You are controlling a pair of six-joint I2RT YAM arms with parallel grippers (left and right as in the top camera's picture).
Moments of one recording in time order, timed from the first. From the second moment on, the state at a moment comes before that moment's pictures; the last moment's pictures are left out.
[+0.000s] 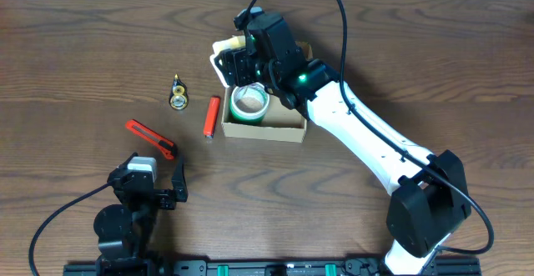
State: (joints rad) left arm 0.08 0.01 0.12 -0.39 0.21 0.01; right arm 0.64 1.87 1.57 -0.35 -0.10 0.36
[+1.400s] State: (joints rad) left arm 0.08 0.01 0.12 -0.39 0.21 0.01; right arm 0.68 1.96 1.57 -0.61 -0.04 0.35
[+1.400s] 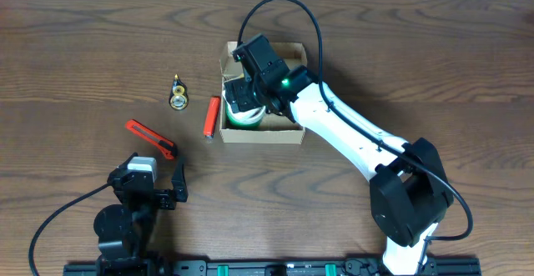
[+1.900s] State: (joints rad) left arm 0.08 0.01 0.12 -0.39 0.21 0.01; right arm 0.68 1.96 1.57 -0.62 -0.02 0.34
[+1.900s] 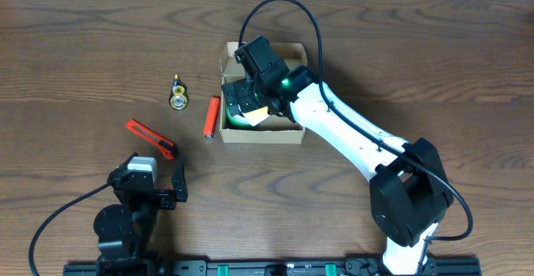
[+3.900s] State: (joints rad) left arm 0.08 0.01 0.12 -0.39 0.21 0.01; right arm 0.59 1.94 1.47 -0.67 0.03 0.26
